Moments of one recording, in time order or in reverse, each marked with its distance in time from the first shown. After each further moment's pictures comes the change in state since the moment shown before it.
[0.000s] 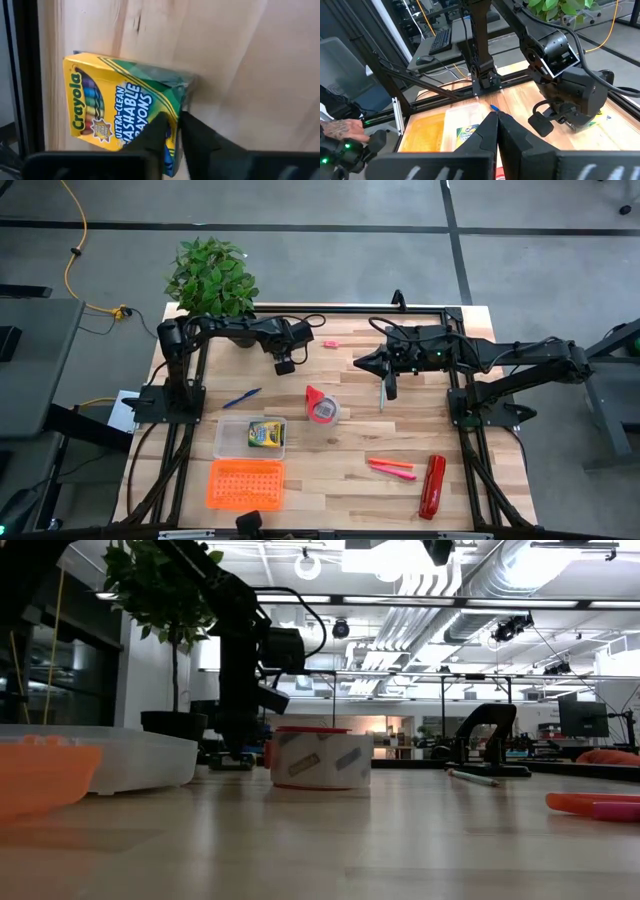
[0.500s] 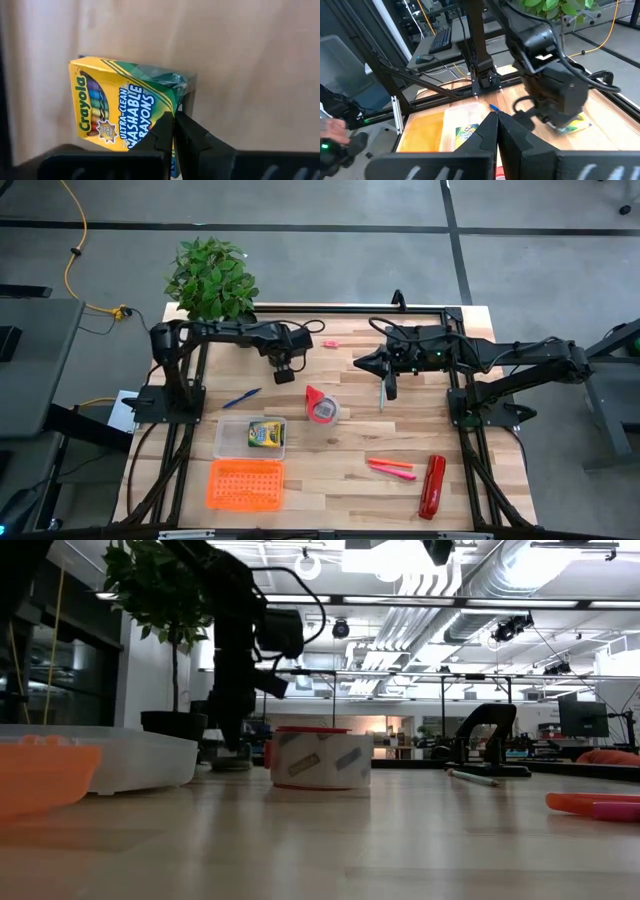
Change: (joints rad) left arm -0.089 -0.074 -0.002 -0.097 0.114 -0.095; right arm 0.000 0.000 0.000 -0.004 0.000 -0.011
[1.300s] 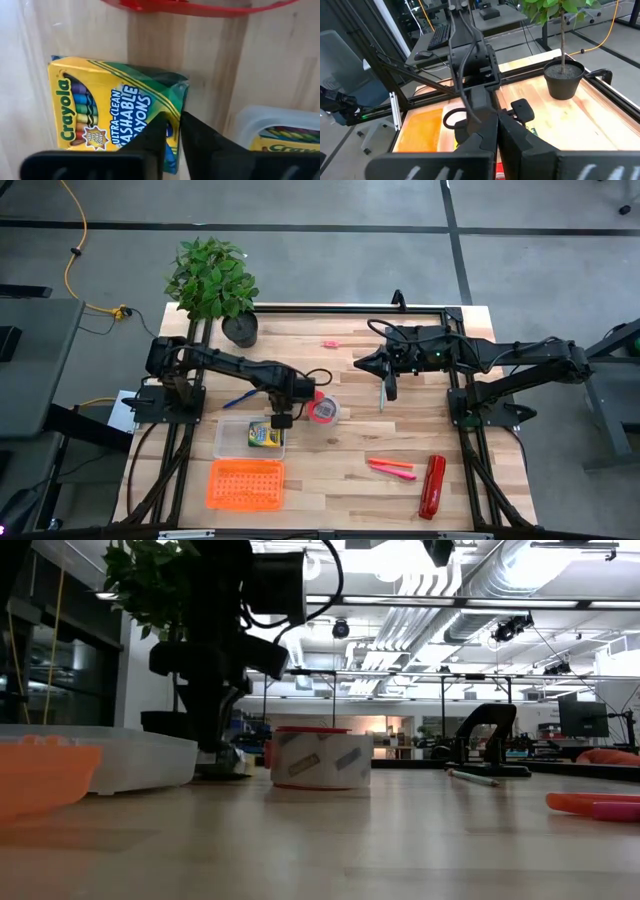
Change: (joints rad) left arm -0.343 -0.009 -0.008 -0.063 0.170 -0.176; right arm 0.000 0.000 0.000 -0.013 0.000 -0.013
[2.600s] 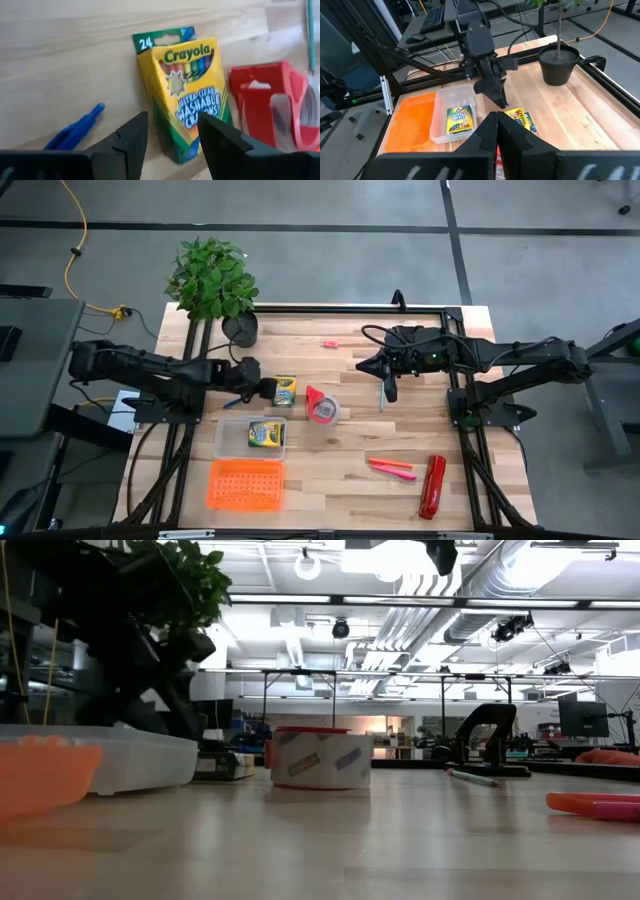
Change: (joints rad) left arm 0.101 -0.656 -0.768 0.701 -0.063 -1.151; right arm 0.000 0.000 0.000 -0.080 0.008 -0.022
